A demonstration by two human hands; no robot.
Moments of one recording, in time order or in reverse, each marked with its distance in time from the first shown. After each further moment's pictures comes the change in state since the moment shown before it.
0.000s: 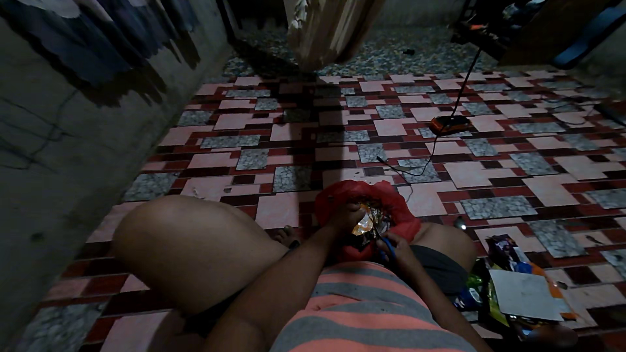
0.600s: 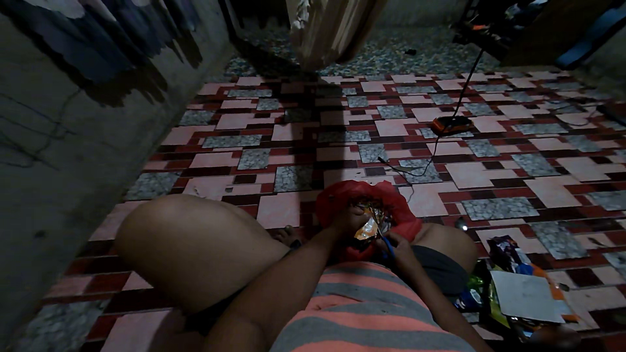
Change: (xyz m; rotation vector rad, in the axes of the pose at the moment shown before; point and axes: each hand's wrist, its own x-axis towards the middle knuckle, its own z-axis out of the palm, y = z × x) left_hand -0.003 0.001 0.009 -0.122 -0.079 -0.059; right_hand 0.001 0.000 0.005 -0.037 0.072 -0.025
